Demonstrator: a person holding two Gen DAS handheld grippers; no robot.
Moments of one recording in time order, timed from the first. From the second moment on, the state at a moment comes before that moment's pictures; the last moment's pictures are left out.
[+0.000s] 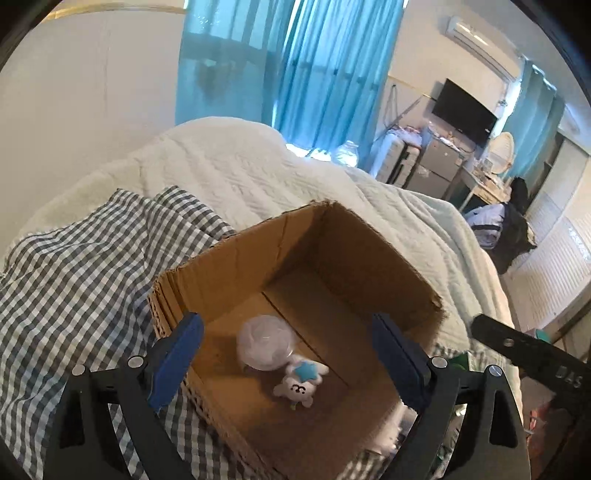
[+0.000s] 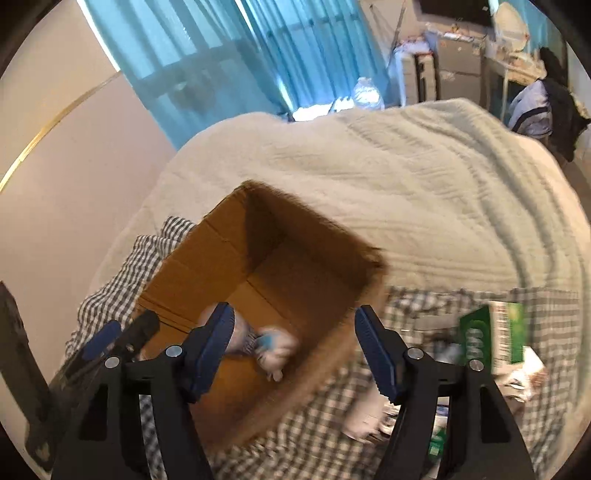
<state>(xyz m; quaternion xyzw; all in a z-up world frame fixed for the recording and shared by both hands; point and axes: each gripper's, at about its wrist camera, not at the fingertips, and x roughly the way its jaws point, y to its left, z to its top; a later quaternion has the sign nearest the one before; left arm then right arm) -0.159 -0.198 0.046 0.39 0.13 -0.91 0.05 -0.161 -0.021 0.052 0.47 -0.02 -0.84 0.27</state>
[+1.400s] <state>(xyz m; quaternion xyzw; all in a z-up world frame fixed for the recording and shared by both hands) -0.036 -0.005 -0.136 0.51 -0.01 -0.85 -0.15 -0.053 0.173 -0.124 0.57 -0.03 -0.81 0.16</state>
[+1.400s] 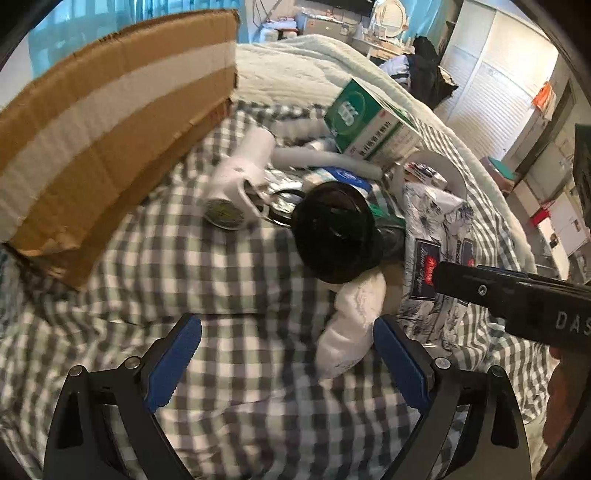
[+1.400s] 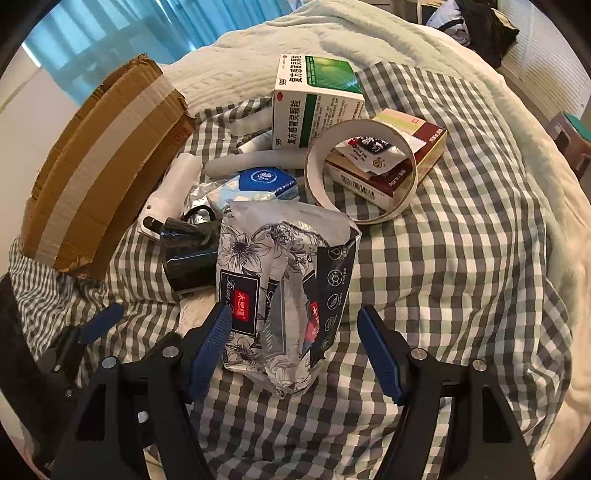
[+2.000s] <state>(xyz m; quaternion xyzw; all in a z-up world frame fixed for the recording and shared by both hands) -0.043 -0.005 -0.158 0.54 0.00 -0.82 -0.19 -0.068 0.166 -0.149 0.58 -0.06 -0.79 0.16</state>
